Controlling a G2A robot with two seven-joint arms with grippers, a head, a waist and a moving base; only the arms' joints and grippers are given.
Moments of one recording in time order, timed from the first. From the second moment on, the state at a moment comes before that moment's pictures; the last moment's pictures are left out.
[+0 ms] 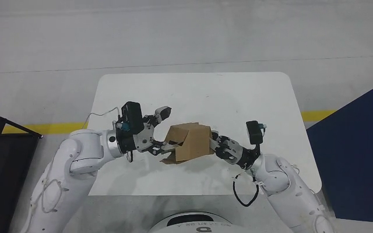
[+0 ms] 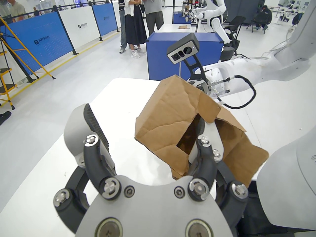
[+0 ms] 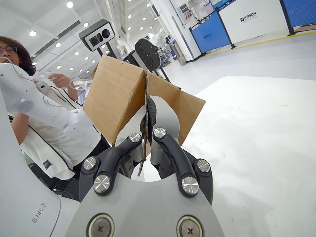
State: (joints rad) left arm 1.49 -0.96 -1.36 -2.05 0.78 -0.88 -0.29; right arm -1.68 -1.10 1.25 -1.83 -0.46 -0.86 0.16
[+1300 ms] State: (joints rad) left arm 1.52 -0.95 -1.44 -1.99 0.83 -0.84 -0.24; right arm -1.63 -1.10 1.24 -1.78 -0.42 -0.84 0.17
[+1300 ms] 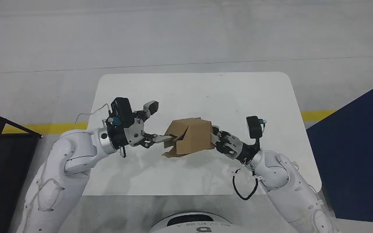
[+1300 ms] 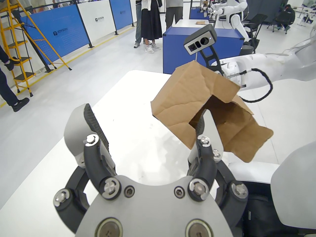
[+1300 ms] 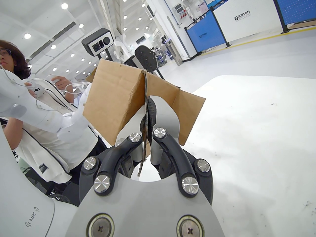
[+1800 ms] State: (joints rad) left arm 1.47 -0.96 -1.38 -2.06 0.86 -0.80 -0.28; right arm -1.63 -1.09 1.23 -1.80 -0.41 -0.83 0.19
